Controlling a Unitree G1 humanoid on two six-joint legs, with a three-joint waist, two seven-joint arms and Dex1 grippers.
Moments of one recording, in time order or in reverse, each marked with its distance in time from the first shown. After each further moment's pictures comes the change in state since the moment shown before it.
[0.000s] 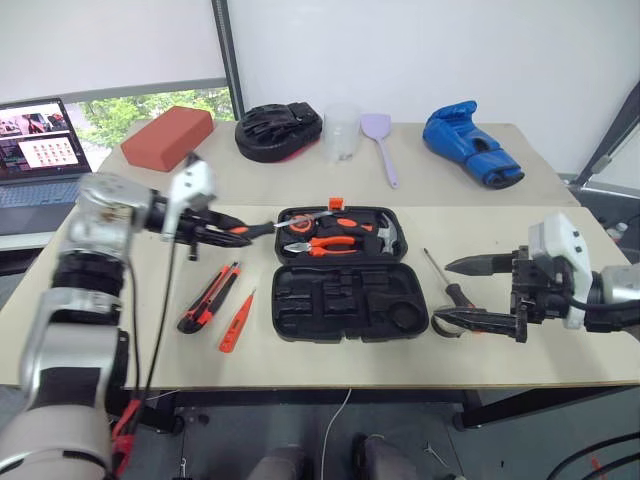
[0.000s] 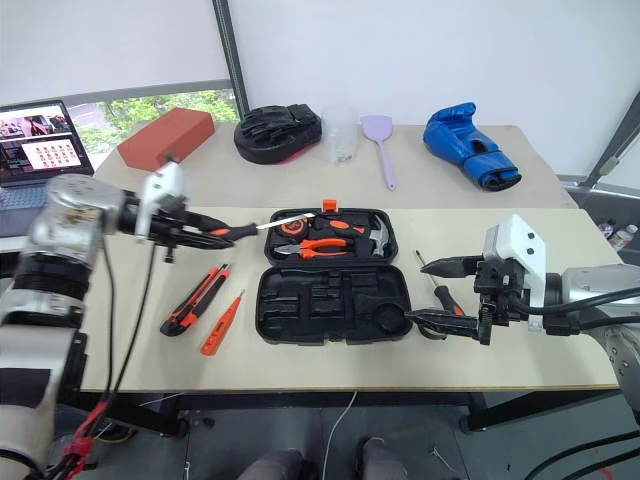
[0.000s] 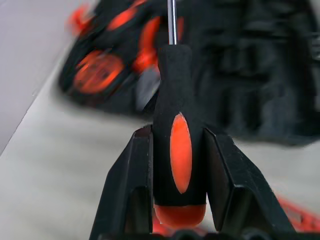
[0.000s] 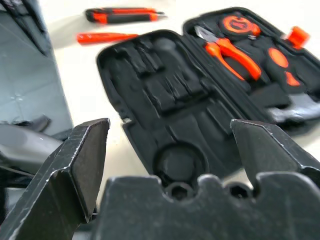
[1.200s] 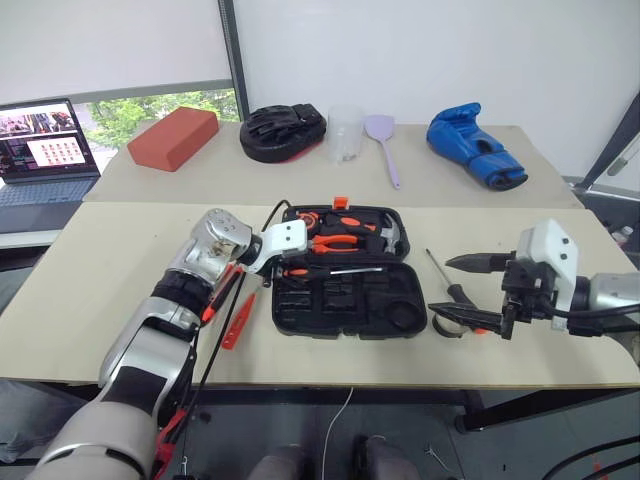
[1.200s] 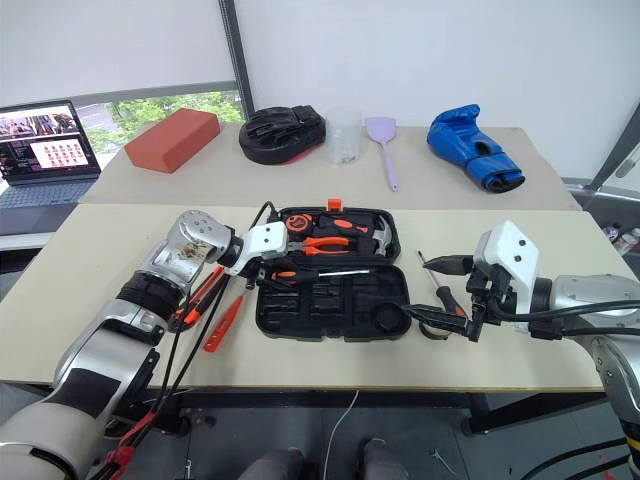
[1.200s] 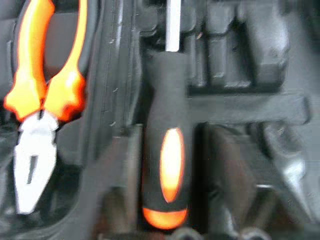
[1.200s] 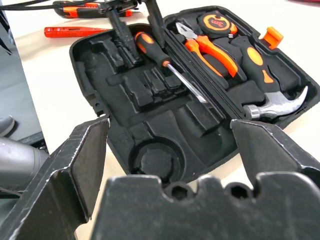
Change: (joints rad) left arm 0.002 -0.203 -0.173 0.038 0.145 0.032 0.153; right arm 0.010 0.048 0.017 -0.039 -0.010 -0.014 -0.083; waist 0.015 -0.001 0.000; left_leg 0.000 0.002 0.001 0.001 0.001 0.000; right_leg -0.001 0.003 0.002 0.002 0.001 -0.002
